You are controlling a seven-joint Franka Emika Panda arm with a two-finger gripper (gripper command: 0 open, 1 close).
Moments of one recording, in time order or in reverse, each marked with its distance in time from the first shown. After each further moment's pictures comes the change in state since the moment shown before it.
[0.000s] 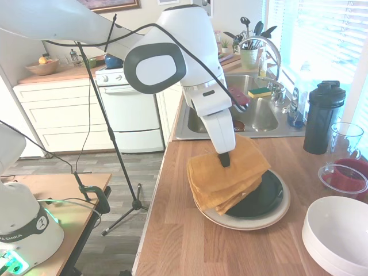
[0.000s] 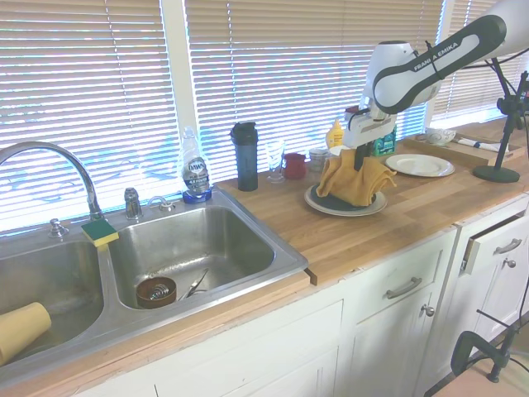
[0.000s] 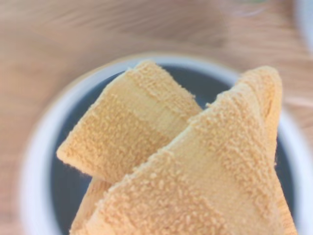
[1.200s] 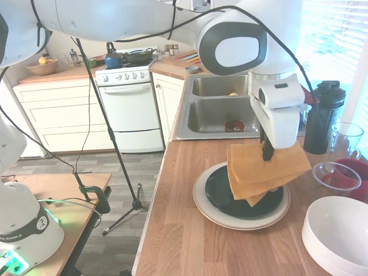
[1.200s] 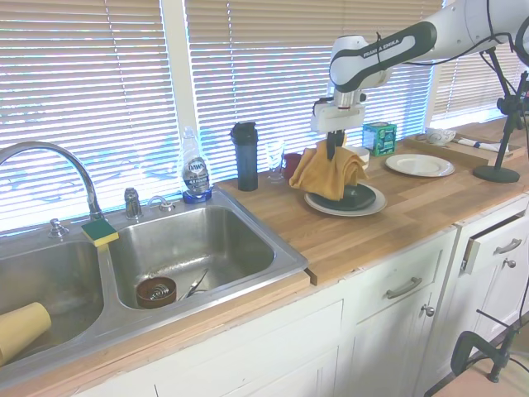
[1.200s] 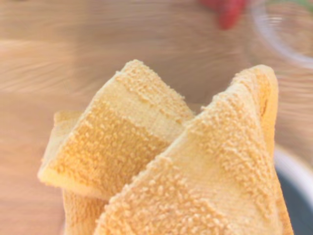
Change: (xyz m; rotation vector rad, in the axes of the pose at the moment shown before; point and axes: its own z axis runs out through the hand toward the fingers) arm 0.119 -0.059 0.018 -0.051 -0.155 0.153
